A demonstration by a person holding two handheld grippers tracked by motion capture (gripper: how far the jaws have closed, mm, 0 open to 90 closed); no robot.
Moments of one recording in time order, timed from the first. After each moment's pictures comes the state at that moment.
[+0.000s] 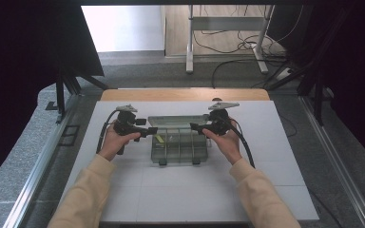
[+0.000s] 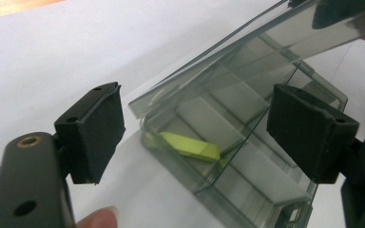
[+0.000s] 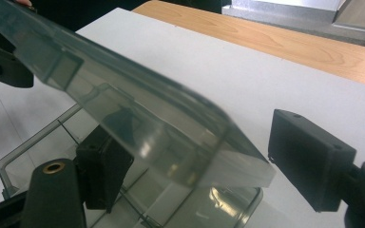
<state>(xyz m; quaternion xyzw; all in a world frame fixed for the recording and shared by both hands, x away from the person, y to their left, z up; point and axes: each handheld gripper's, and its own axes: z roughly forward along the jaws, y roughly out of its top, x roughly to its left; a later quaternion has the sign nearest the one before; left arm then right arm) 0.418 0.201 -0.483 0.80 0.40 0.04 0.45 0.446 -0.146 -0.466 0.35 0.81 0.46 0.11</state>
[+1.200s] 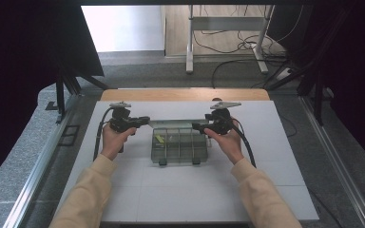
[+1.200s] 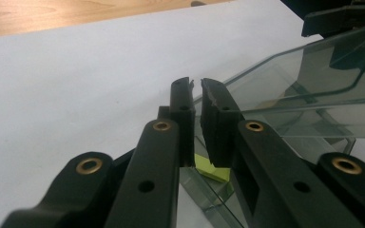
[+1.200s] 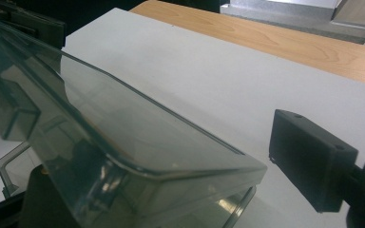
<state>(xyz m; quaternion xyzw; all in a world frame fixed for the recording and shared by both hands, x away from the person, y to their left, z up) 0.419 0.209 -0.476 0.75 0.46 0.05 0.47 0.447 -0.152 -0.464 0.36 0.81 0.46 0.11</state>
